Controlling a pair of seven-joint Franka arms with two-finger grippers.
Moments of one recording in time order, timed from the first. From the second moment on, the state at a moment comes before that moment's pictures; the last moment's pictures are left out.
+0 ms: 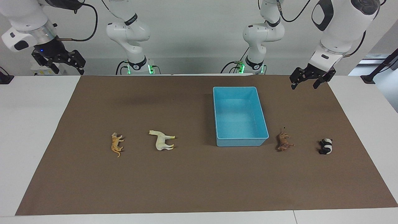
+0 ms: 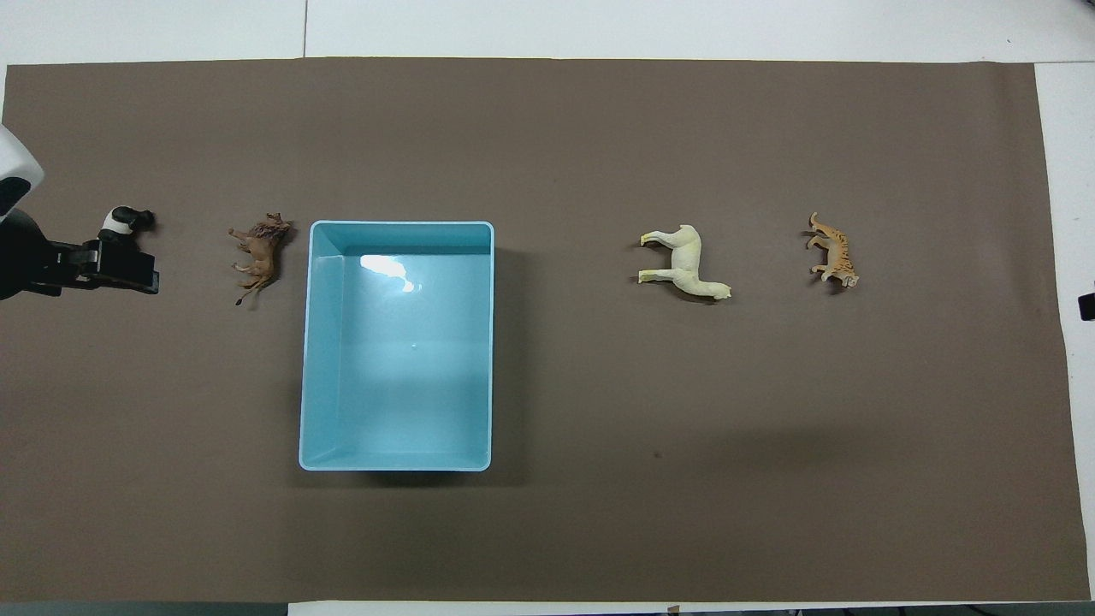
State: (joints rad) left arm 0.01 -0.05 -0.07 -1.69 0.01 1.62 -0.01; right arm -0.05 -0.07 -0.12 -1.60 -0.05 1.45 -0.13
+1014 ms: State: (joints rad) left arm 0.02 -0.05 -0.07 -1.70 0.01 1.68 -0.01; right arm -0.04 -0.08 -0.12 -1.71 -0.05 1.60 -0.13
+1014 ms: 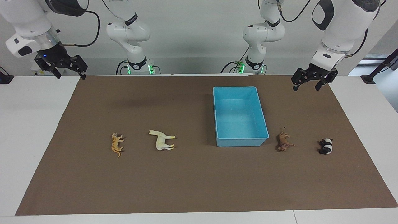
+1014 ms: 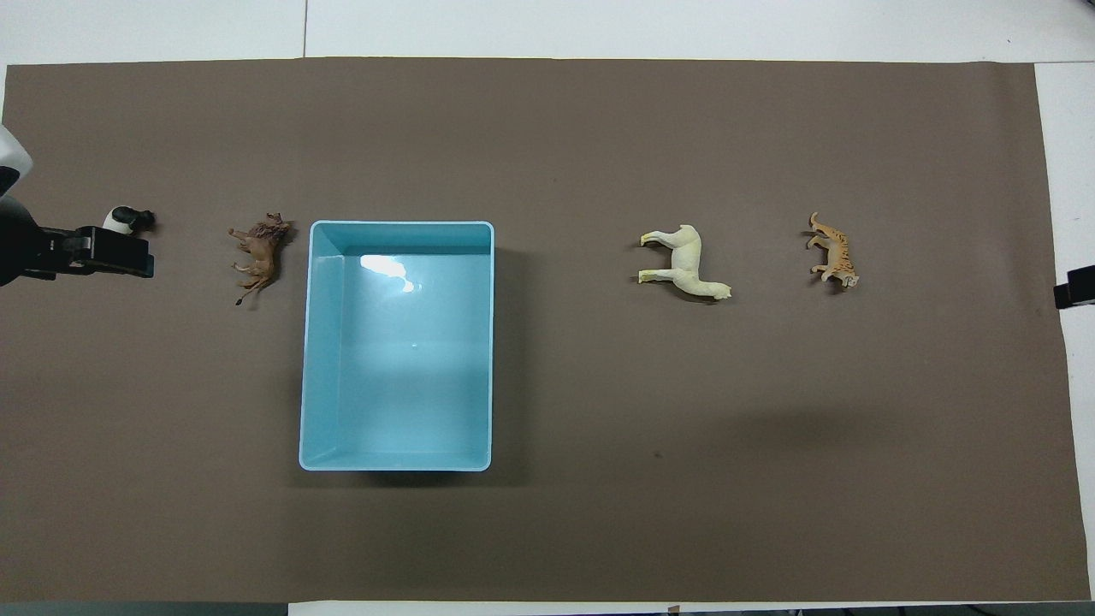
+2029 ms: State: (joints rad) left arm 0.06 0.27 -0.06 -1.80 0.01 2.17 0.00; right arm 0.07 0.20 -0.11 -1.97 0.04 2.24 -0.11
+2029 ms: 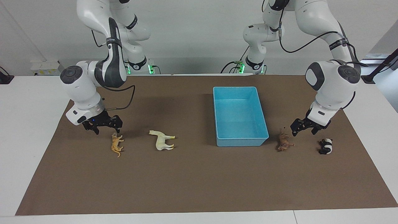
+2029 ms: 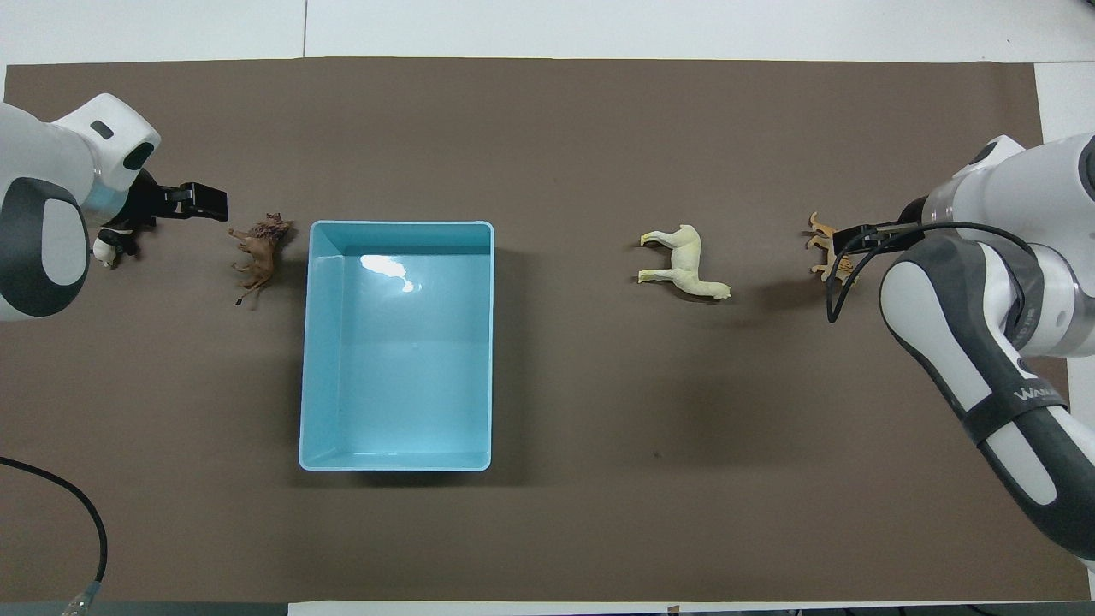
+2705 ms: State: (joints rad) left arm 0.03 0.32 -0.08 -1.94 0.01 2.33 0.00; right arm 0.07 0.35 -0.11 -1.98 0.05 2.42 -0.12
